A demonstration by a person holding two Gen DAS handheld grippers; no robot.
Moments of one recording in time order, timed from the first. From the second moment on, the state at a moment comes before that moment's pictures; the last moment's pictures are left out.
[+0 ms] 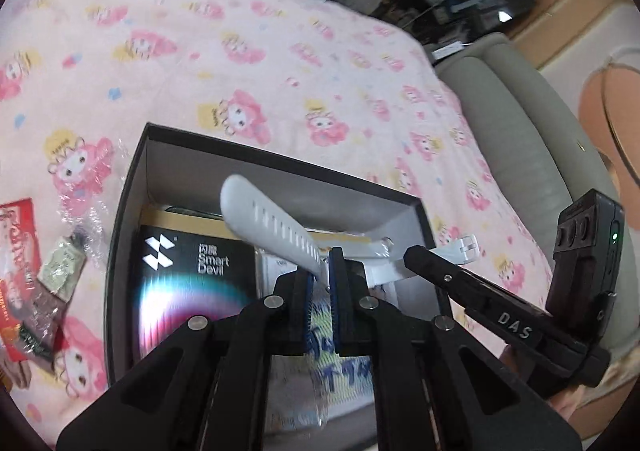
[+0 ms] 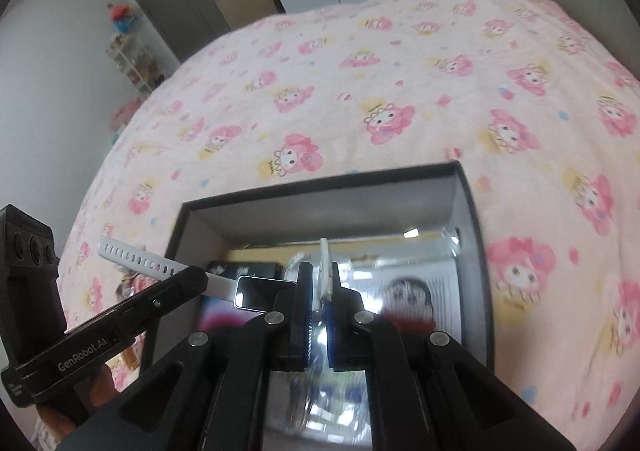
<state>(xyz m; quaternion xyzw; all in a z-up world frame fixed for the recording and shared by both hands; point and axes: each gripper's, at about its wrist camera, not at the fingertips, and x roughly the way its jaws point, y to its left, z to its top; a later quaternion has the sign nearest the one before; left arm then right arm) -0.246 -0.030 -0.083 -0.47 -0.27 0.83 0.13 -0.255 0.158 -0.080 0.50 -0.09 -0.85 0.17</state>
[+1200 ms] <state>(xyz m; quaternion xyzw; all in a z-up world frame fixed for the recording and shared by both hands) -0.298 -0.035 -0.155 -0.59 -0.26 0.76 0.08 -0.305 0.139 -0.162 0.60 -0.04 -0.78 0.15</state>
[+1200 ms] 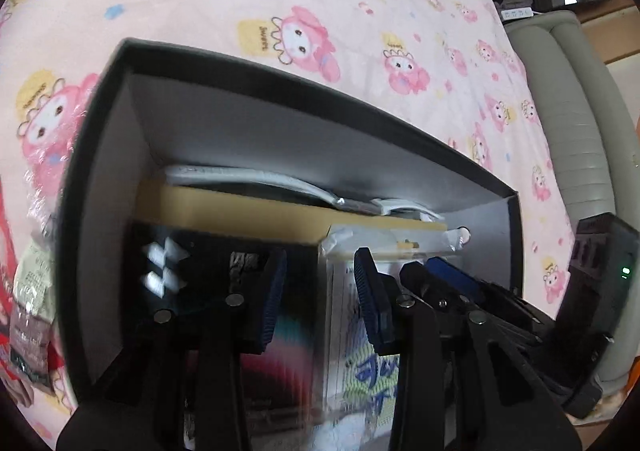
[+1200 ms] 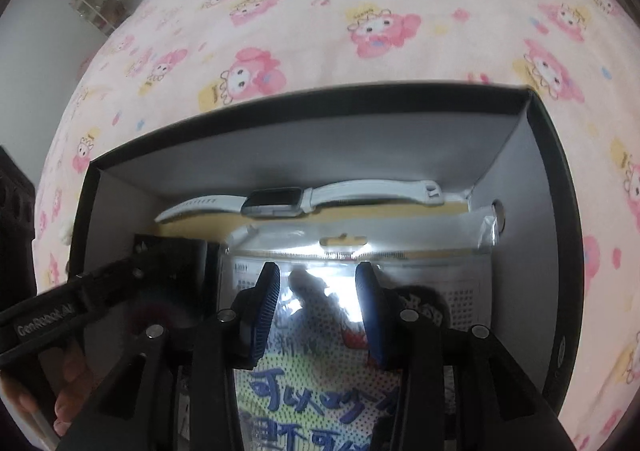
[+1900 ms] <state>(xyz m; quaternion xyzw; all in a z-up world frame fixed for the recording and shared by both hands) -0.241 -0.012 -0.075 -0.47 -0.13 0.87 0.07 -0.261 0.148 -0.098 0.54 -0.02 -0.84 0.12</state>
